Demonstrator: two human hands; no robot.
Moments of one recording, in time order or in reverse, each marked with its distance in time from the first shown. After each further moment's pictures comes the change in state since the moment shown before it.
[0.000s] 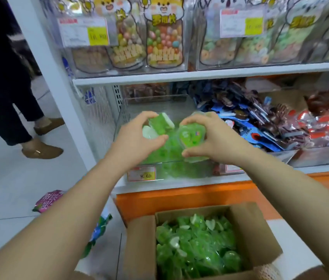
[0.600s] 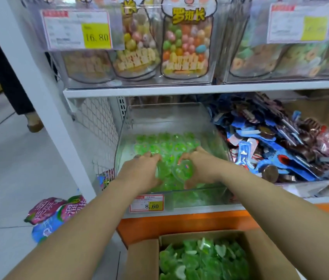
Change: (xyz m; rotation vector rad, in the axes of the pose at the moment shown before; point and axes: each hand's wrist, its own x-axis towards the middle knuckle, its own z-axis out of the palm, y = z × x) left_hand 0.060 -0.077 0.039 0.726 -0.451 -0.076; right_hand 0.092 0.044 0.066 -0.277 -0.462 0.187
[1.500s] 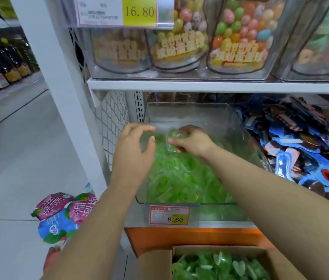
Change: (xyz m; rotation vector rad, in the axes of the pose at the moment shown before) left_hand 0.000 -0.043 -0.009 -0.759 0.788 -0.124; right_hand 0.096 -0.043 -0.001 0.801 0.308 0.104
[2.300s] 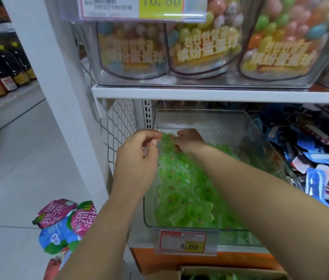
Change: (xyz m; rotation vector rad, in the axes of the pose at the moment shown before) left_hand 0.019 -0.011 0.000 -0.189 0.007 -0.090; right_hand 0.085 0.003 0.038 -0.166 -0.022 0.020
